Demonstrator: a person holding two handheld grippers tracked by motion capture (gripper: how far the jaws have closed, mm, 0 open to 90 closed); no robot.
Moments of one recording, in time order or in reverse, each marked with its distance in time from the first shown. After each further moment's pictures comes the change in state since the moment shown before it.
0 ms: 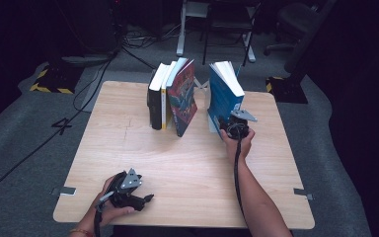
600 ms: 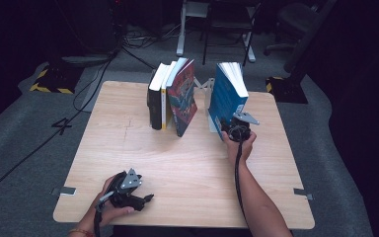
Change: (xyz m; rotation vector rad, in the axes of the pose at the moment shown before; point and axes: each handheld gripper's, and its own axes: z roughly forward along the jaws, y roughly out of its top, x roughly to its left) left arm 0.000 0.000 0.000 0.000 0.000 -0.001; right arm -0.001 -0.007 -0.006 -0.010 -0.019 0.022
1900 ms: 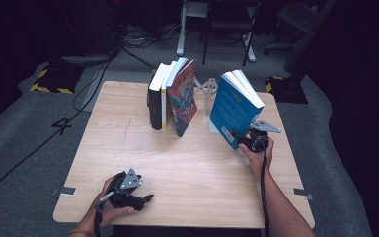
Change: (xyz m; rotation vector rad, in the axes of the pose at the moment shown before) left arm 0.000 0.000 0.000 -0.001 0.010 -0.005; right arm -0.054 -0.020 -0.040 0.021 0.207 -0.094
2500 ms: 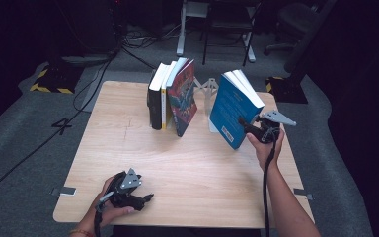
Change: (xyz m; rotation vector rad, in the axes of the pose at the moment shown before) left arm 0.000 0.000 0.000 0.001 0.003 -0.004; right arm -0.001 0.047 -0.034 -0.107 -0.024 0.009
